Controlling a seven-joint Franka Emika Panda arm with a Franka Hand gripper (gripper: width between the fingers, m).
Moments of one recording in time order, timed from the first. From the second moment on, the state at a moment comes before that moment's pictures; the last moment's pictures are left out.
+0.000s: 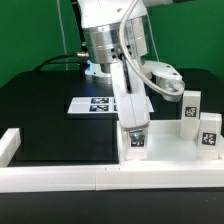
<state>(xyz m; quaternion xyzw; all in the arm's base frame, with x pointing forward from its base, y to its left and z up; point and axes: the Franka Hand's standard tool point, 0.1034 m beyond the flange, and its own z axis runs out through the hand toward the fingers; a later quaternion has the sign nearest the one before) 0.627 0.005 0.067 -0.69 0.72 0.05 0.08</state>
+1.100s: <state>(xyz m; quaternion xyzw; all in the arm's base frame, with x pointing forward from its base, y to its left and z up) 0.623 0.009 0.092 -0.53 0.84 0.07 0.09</state>
